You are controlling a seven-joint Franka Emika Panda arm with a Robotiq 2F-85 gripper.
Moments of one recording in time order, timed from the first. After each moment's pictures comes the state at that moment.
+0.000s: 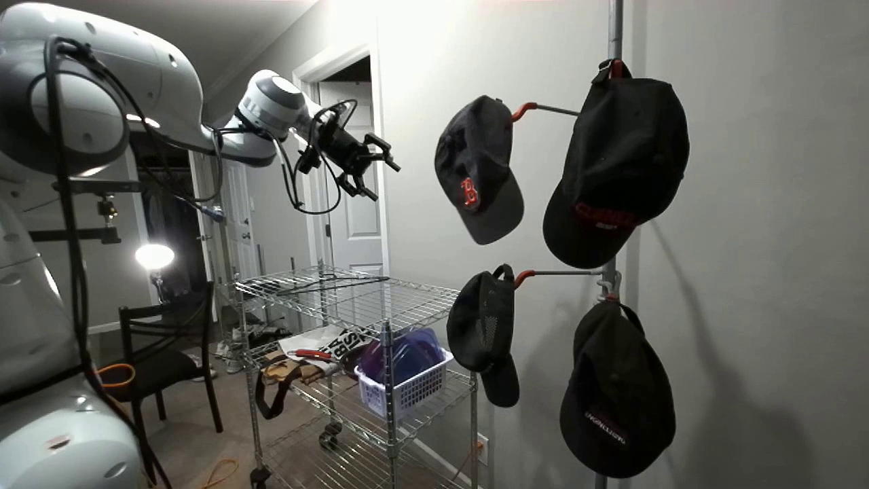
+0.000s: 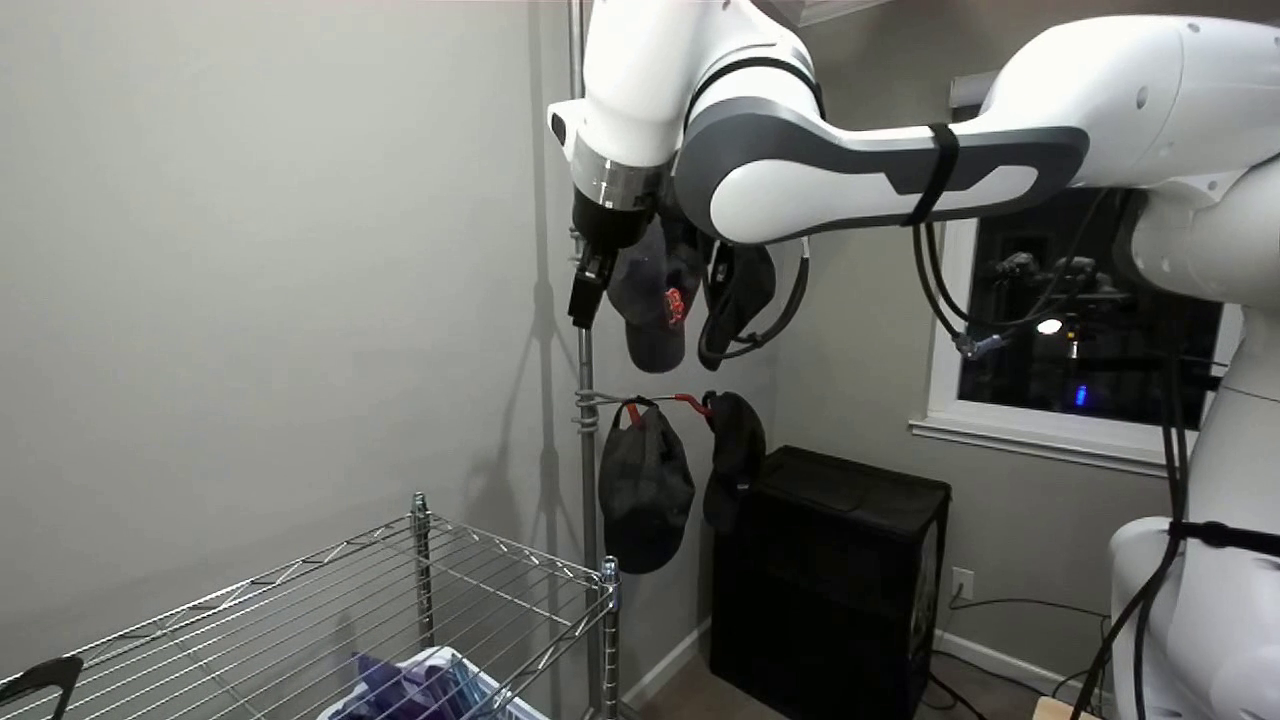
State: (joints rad) arm 0.34 -0.16 0.34 -1.68 -0.76 1.86 0.12
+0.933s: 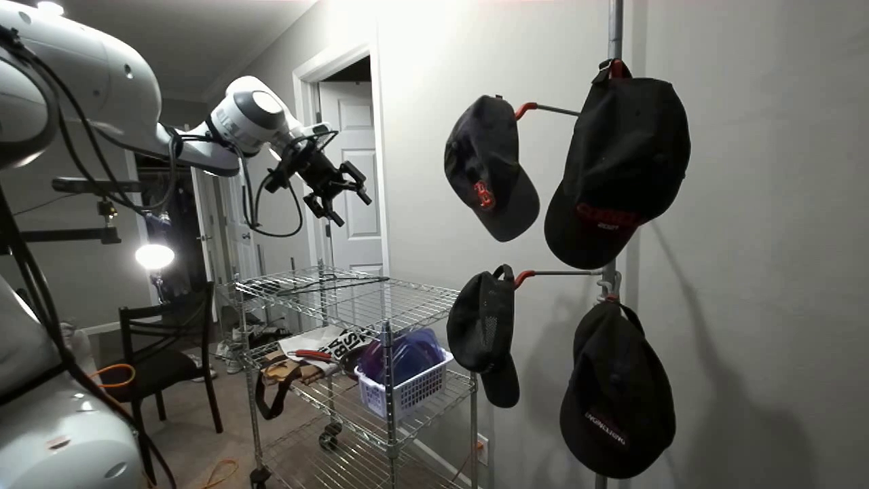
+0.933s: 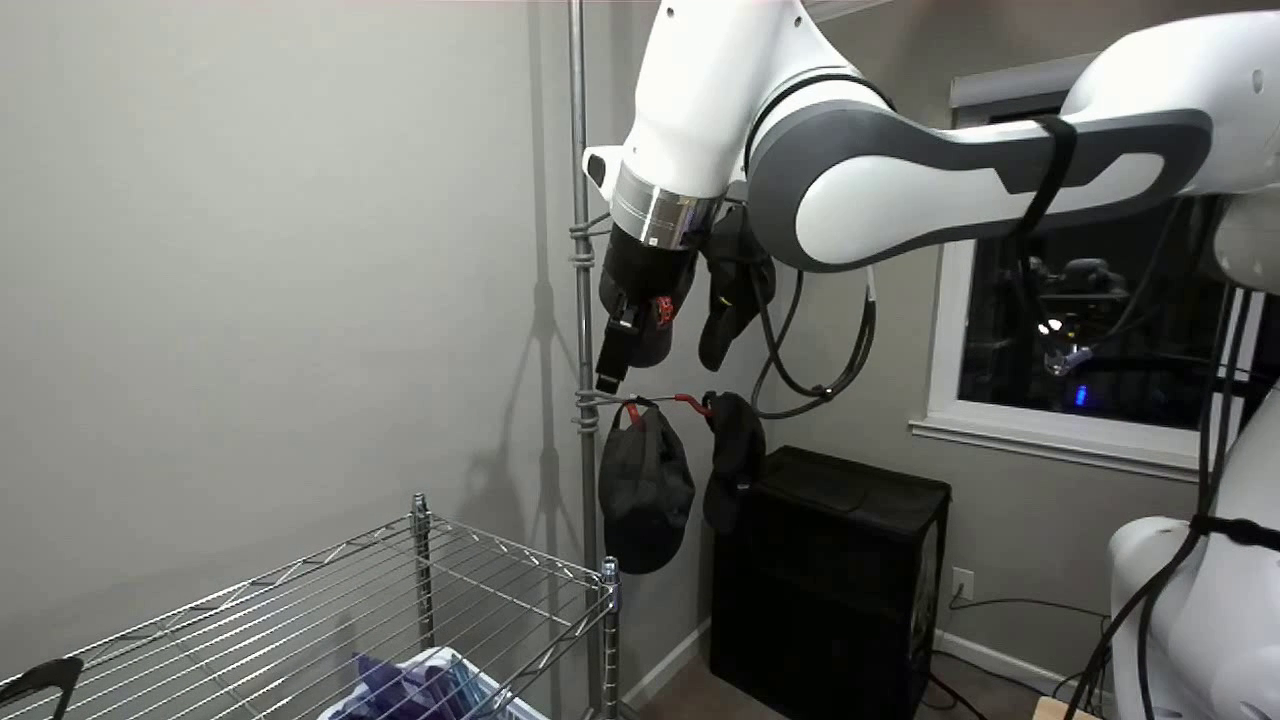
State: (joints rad) arm 0.34 -0.32 0.35 -1.91 -0.50 1.93 0.14
